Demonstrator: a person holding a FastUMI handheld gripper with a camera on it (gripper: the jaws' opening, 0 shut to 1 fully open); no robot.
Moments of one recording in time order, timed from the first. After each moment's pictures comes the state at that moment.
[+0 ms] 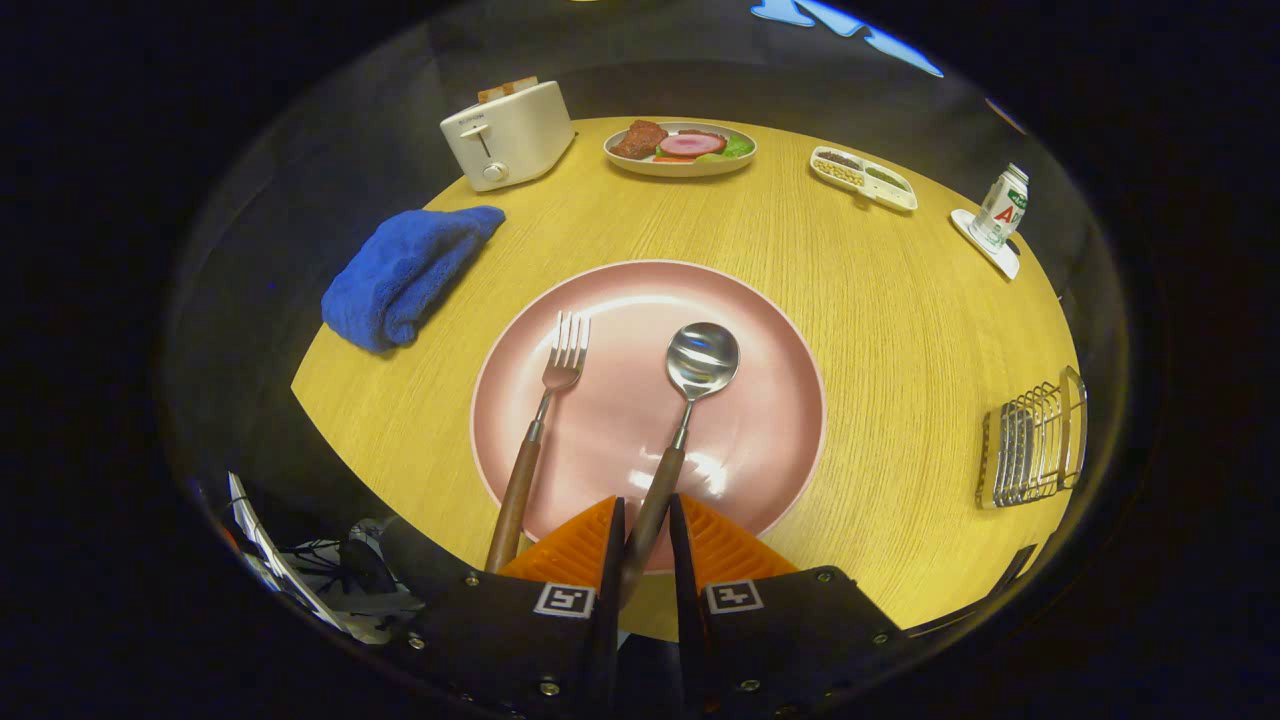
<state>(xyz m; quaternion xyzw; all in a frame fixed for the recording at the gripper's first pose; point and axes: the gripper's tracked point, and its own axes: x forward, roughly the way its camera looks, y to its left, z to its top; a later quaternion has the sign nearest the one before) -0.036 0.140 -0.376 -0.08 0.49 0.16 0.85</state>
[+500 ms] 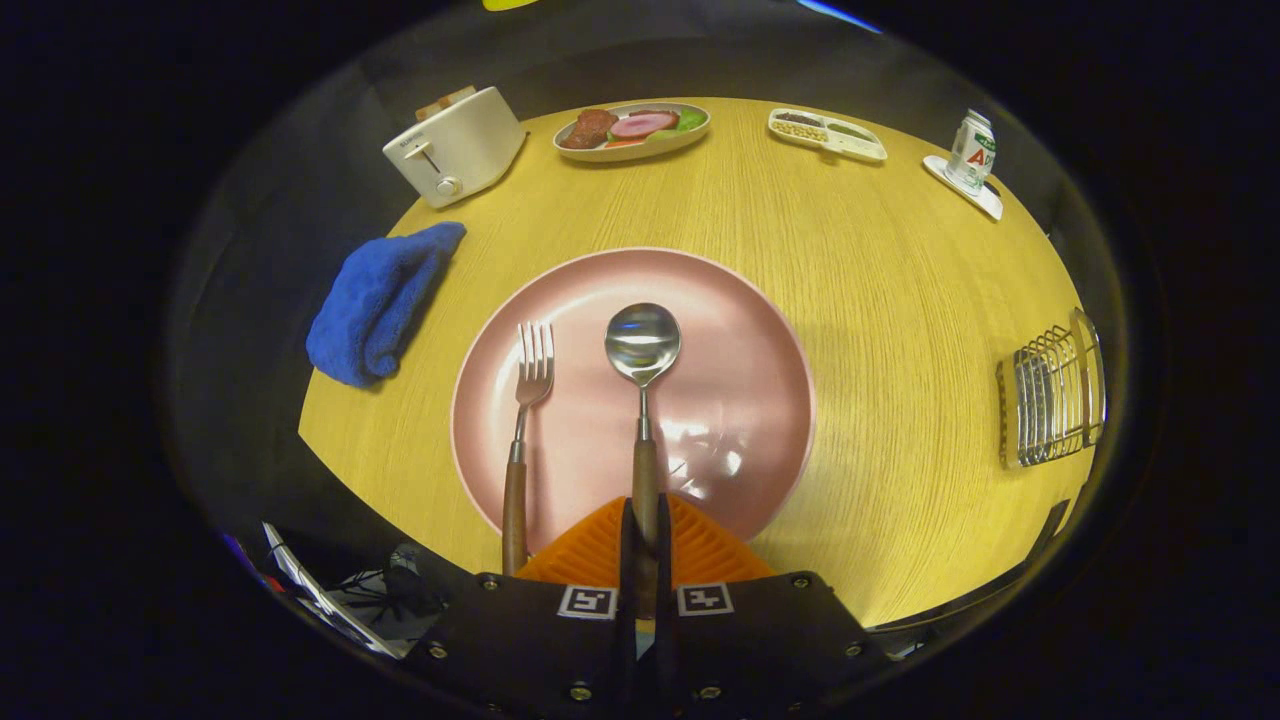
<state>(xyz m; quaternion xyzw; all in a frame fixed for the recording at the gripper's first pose) -0.028 0.137 -0.377 0.00 0.52 0.13 0.84</state>
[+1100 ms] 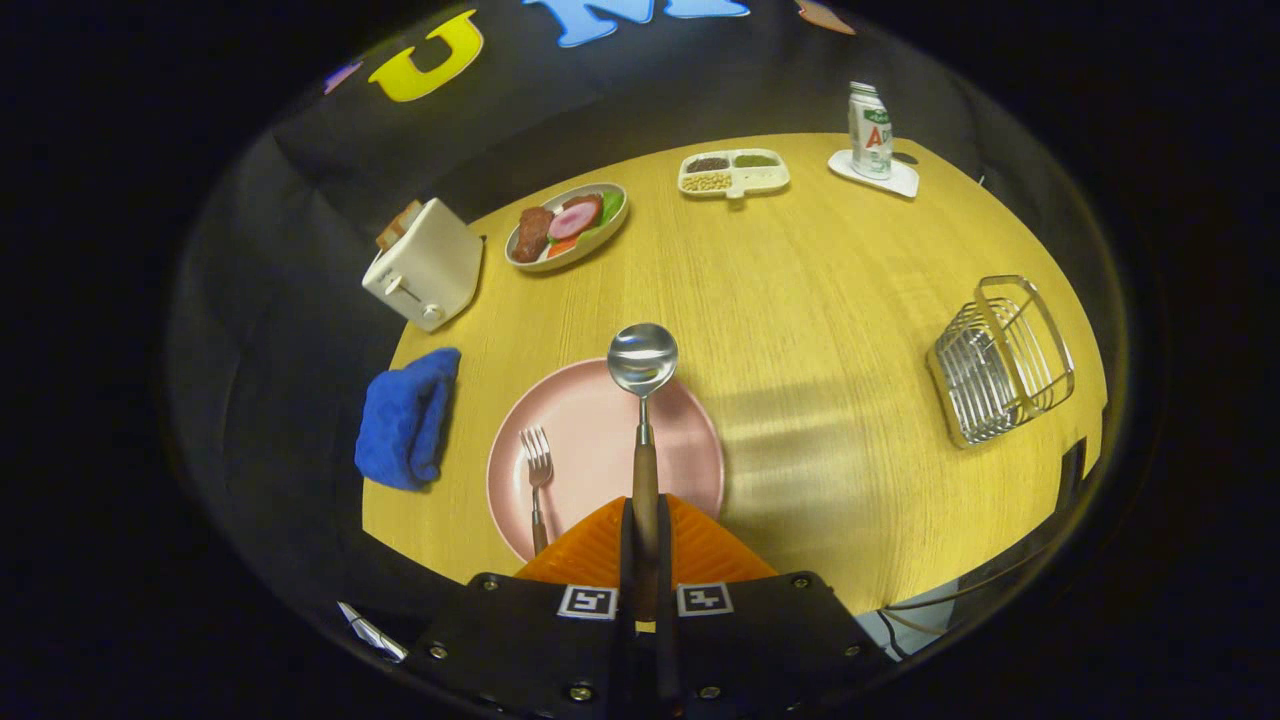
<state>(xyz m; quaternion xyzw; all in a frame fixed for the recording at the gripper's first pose) -0.004 0.091 -0.302 0.13 0.45 0.08 0.88</state>
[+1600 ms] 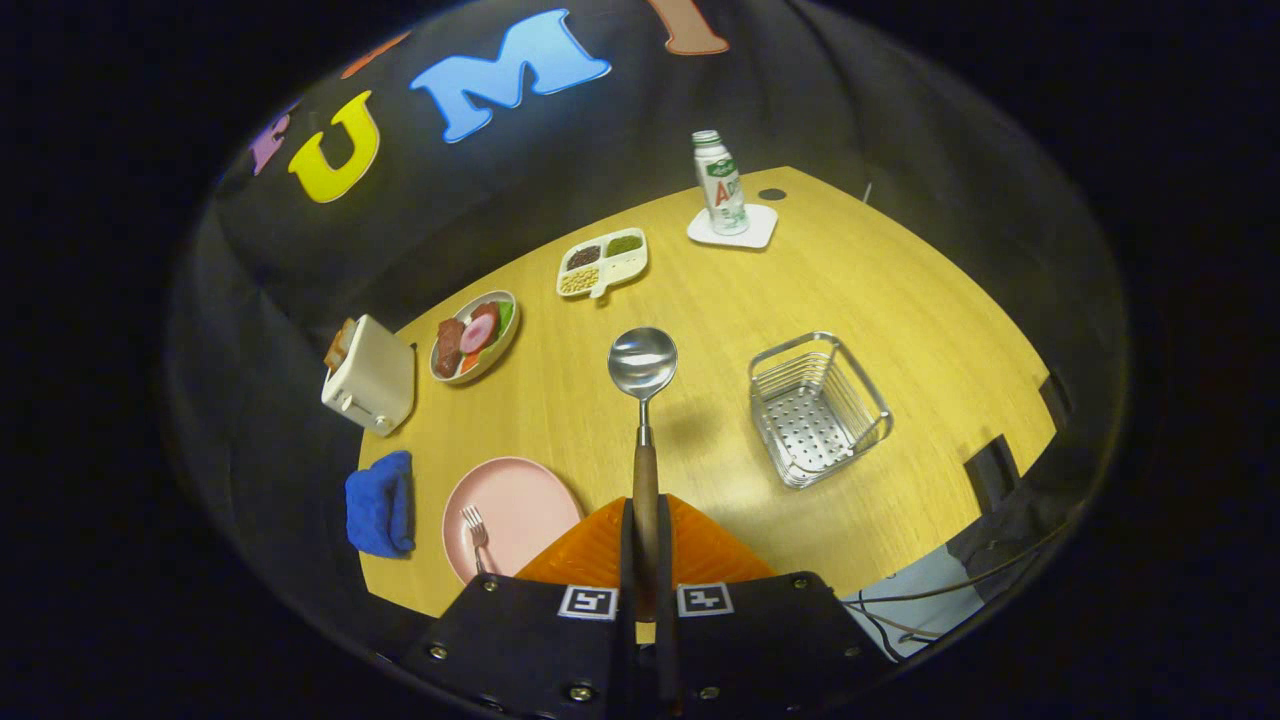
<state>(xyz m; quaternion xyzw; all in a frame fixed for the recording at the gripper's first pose) -0.011 -0.038 -0.252 0.18 0.38 -0.04 0.91</state>
